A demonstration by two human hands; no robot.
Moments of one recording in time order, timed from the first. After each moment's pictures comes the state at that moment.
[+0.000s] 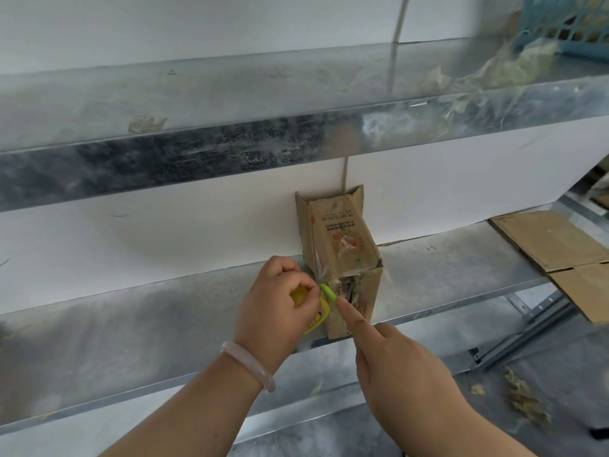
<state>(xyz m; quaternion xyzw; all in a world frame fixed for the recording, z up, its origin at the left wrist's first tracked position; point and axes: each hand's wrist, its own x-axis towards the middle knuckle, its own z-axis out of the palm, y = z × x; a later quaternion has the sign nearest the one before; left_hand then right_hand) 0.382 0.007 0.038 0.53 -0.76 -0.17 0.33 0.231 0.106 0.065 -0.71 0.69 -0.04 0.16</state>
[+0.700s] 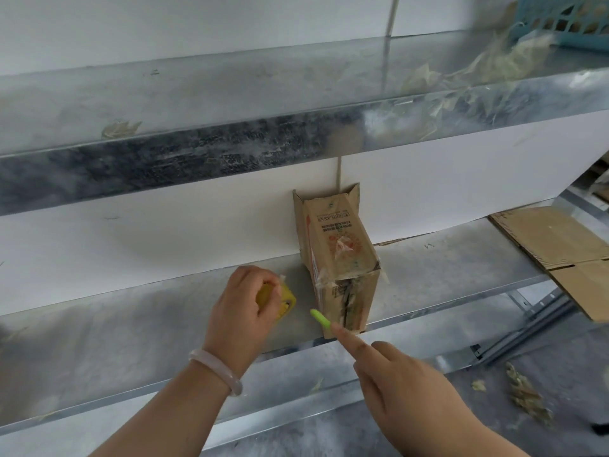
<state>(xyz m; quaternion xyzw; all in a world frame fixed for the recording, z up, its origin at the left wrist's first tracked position) 0.416 -0.006 0.009 0.53 -0.75 -0.15 0.36 0.208 0.116 0.042 -0.76 0.62 -0.11 0.16</state>
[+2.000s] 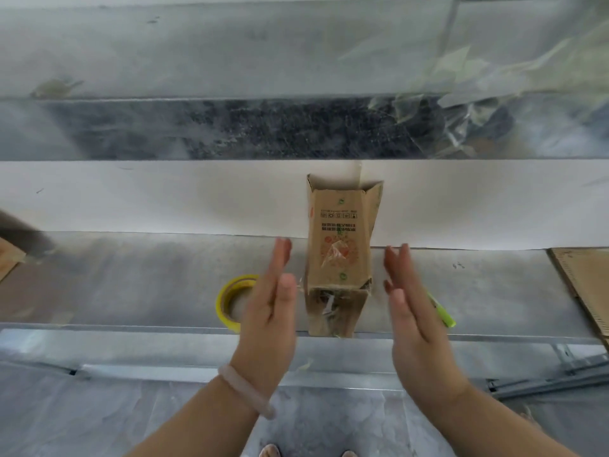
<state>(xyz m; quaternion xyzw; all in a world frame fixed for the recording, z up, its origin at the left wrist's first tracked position) 0.319 0.031 0.016 0.54 -0.54 -0.34 0.56 0.141 0.033 0.016 -0.56 0.49 -0.50 0.45</state>
